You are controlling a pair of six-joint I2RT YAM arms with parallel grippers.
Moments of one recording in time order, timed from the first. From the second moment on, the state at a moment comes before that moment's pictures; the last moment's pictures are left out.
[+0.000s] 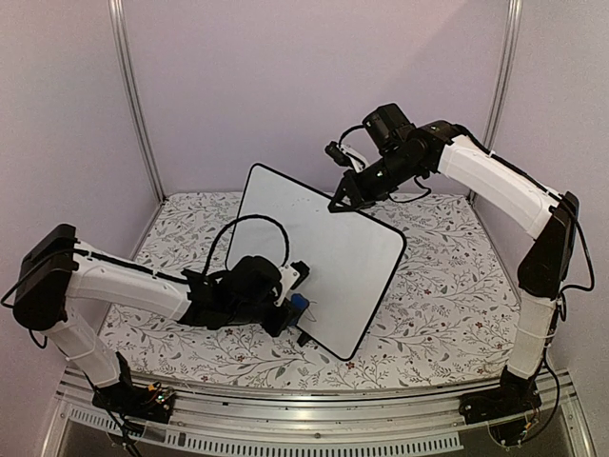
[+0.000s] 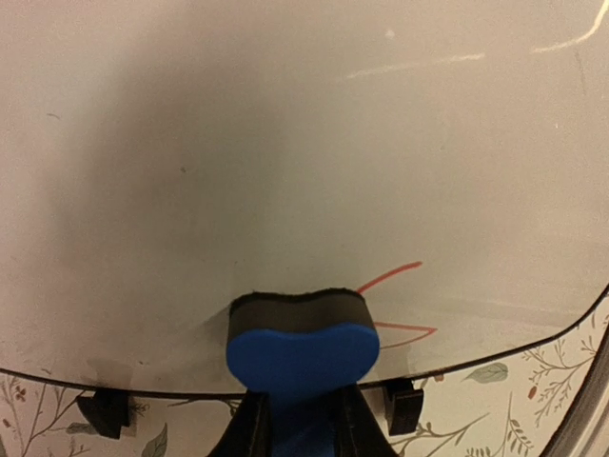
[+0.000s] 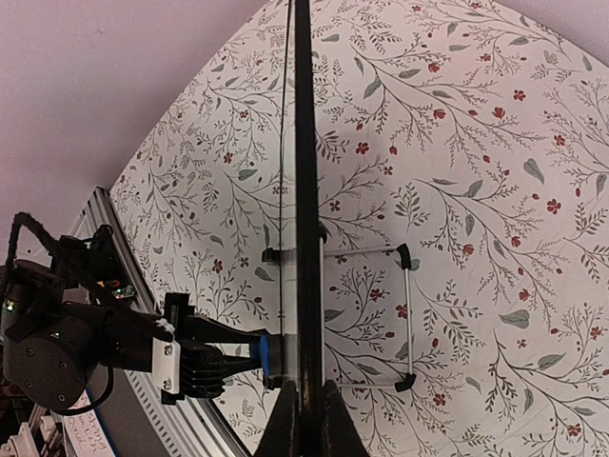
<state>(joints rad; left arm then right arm) -1.07 1.60 0.81 0.01 -0.19 -0.19 0.70 1.93 2.02 -0.99 -0.43 0.14</state>
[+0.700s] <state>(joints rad) -1.08 1.62 0.70 0.05 -0.26 -0.20 0.70 1.93 2.02 -0.99 -0.43 0.14</state>
